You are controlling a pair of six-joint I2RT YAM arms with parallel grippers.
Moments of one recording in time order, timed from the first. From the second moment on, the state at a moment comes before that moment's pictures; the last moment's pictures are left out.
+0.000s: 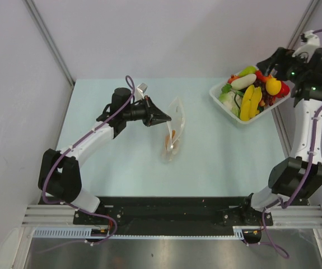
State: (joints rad) left arm -0.41 1.52 1.12 0.01 0.77 -1.06; right arm -0.25 1.52 1.70 -0.39 -0.59 0.20
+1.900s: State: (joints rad) left arm -0.39 1.53 1.15 -0.08 0.76 -0.99; right arm -0.47 2.18 2.13 -0.59 -0.59 -0.44
